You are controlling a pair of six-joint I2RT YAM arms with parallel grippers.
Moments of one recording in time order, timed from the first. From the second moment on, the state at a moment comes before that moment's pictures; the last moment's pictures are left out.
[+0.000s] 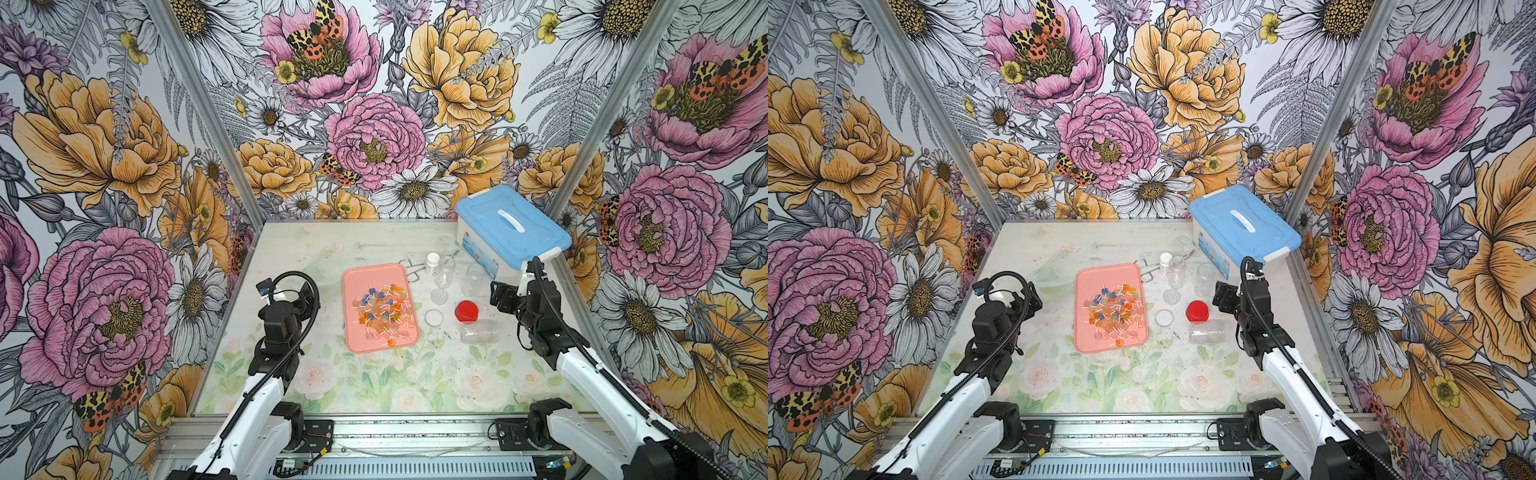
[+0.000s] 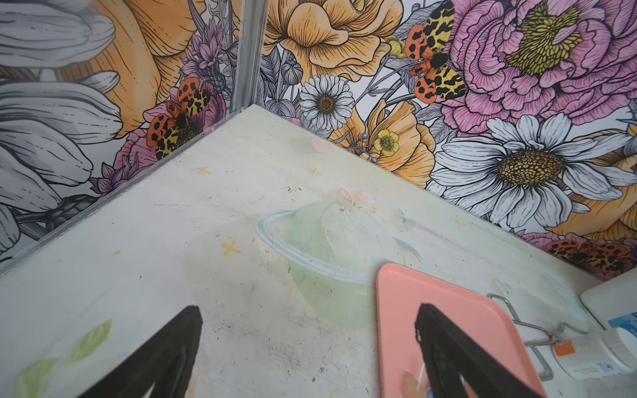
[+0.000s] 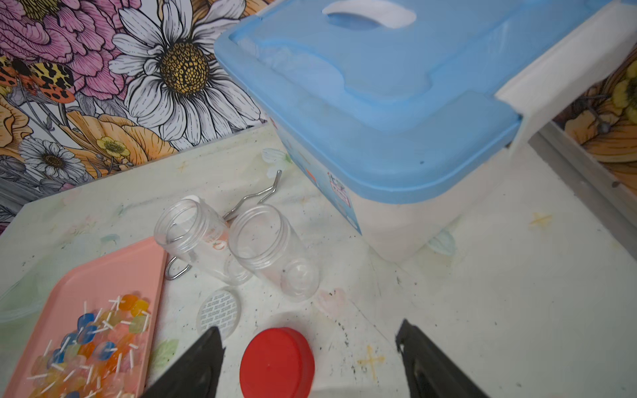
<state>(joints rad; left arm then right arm) -0.09 0.80 0.34 0.11 -0.30 -0.43 0.16 0.95 0.55 -0.12 0.06 0.40</state>
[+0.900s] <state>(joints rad) -0.17 0.83 0.38 0.12 -0.25 -0.42 0.30 1.06 0.56 -0.45 0.02 1.27</state>
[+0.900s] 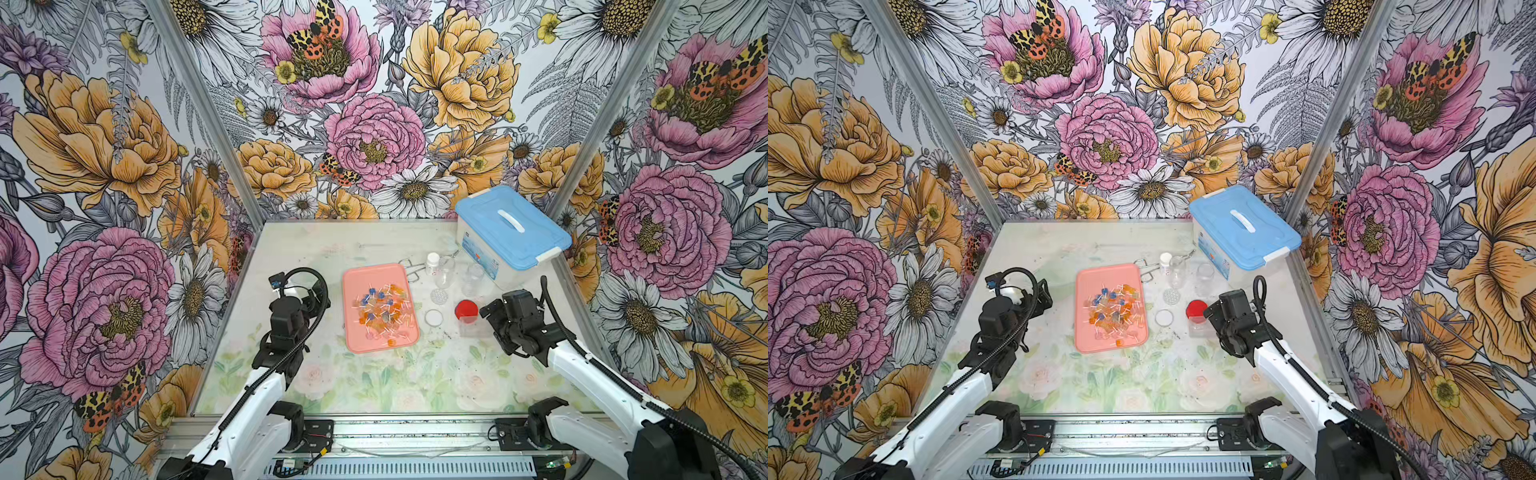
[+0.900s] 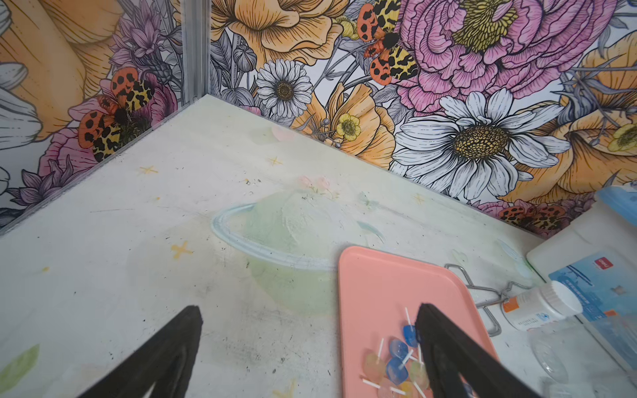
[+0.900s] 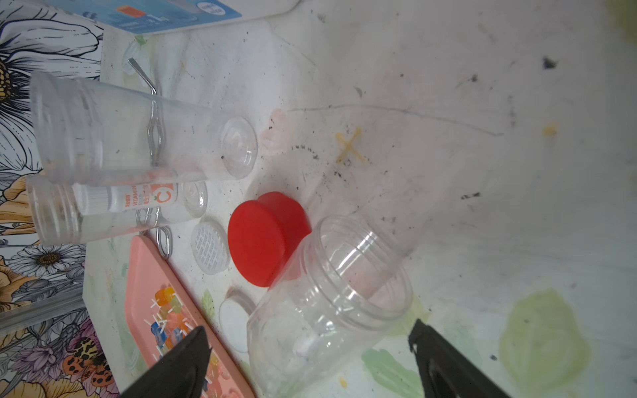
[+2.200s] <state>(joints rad) -0.18 0.76 0.38 0.08 -0.25 -0.42 0.53 1.13 0.50 -0.09 0.15 0.86</state>
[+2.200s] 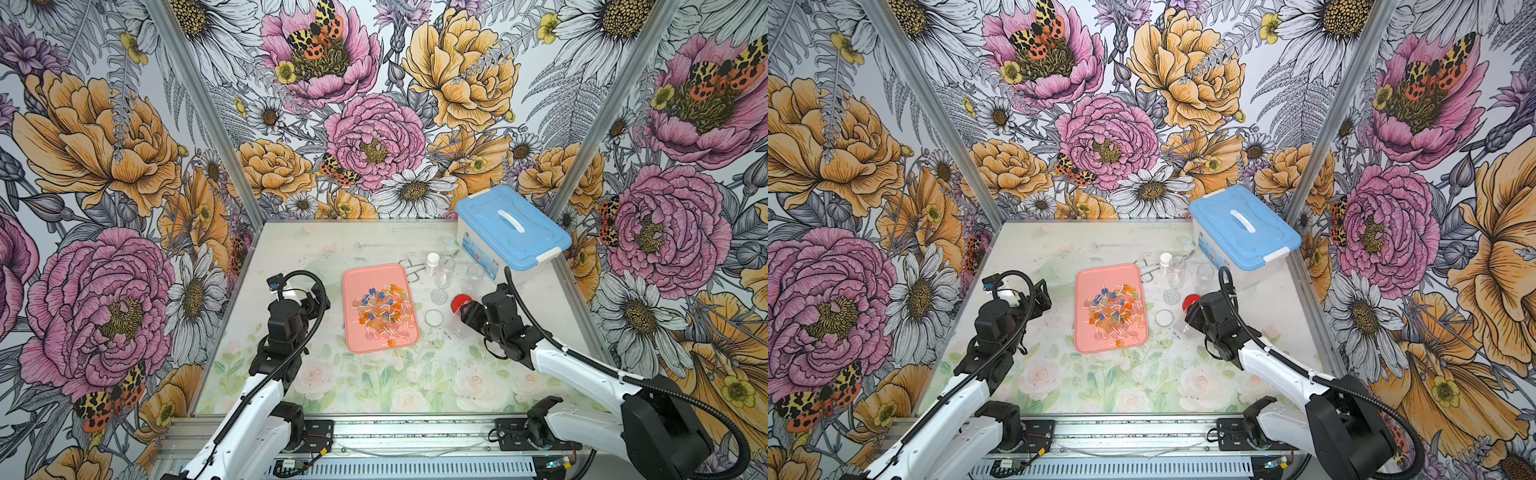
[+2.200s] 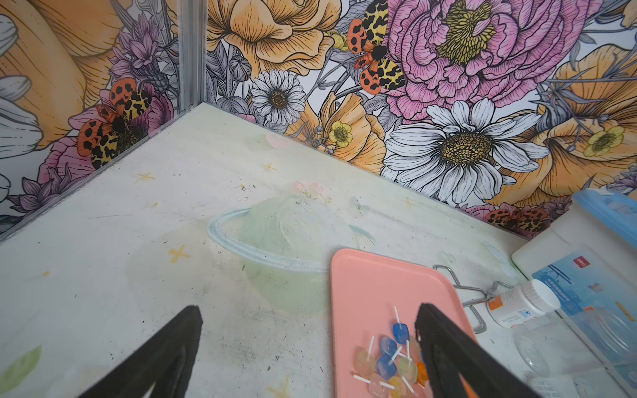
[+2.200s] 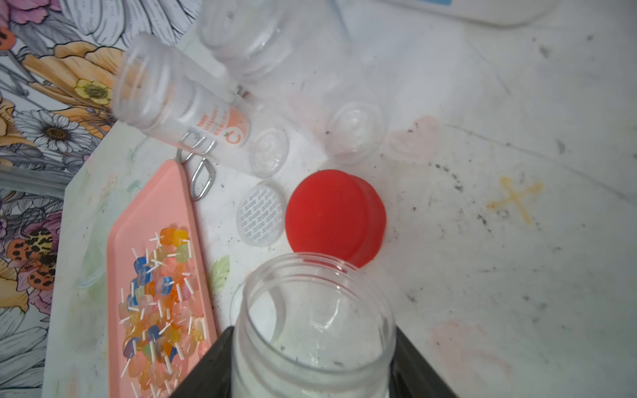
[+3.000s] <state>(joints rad) -0.21 0.75 0.38 0.05 -0.26 -0.43 1.08 1.37 0.28 0.62 0.71 0.14</state>
